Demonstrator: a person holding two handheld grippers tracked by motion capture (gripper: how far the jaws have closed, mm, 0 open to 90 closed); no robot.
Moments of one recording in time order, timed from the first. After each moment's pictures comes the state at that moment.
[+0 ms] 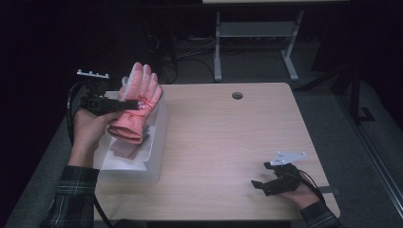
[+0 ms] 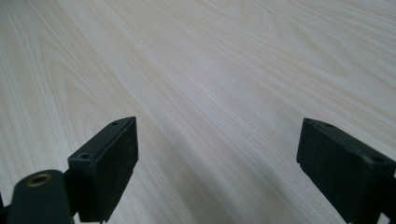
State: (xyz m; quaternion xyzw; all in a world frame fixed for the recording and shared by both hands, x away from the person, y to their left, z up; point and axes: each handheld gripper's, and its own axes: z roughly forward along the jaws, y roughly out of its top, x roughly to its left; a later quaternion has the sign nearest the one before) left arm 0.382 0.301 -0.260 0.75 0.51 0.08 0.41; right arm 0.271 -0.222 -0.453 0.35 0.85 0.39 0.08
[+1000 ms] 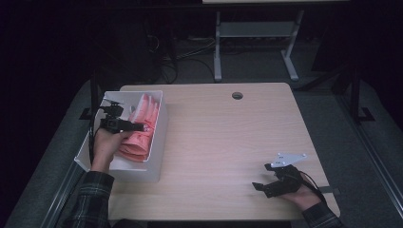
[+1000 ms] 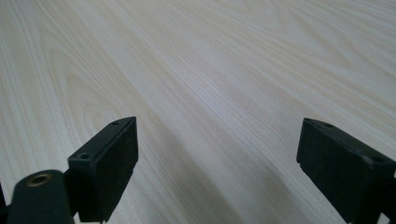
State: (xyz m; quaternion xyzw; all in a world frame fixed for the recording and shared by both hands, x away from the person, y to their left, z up) left arm 0.412 0.306 -0.373 0.75 0.57 0.04 0.33; right arm 0.268 -0.225 -0.457 0.35 0.85 0.38 0.08
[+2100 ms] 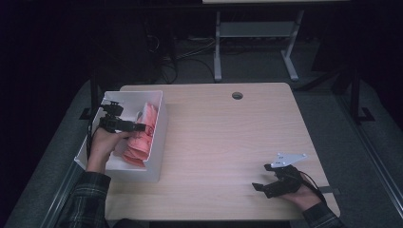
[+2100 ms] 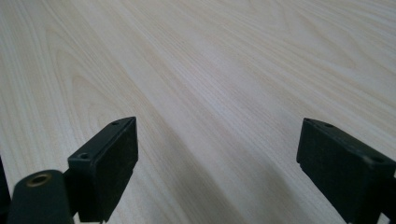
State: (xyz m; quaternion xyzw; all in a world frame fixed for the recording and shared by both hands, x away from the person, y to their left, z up) left arm 0.409 0.307 -0.359 0.77 0.54 0.08 0.33; right arm 0.268 -0.225 -0.457 0.34 0.85 0.38 0.07
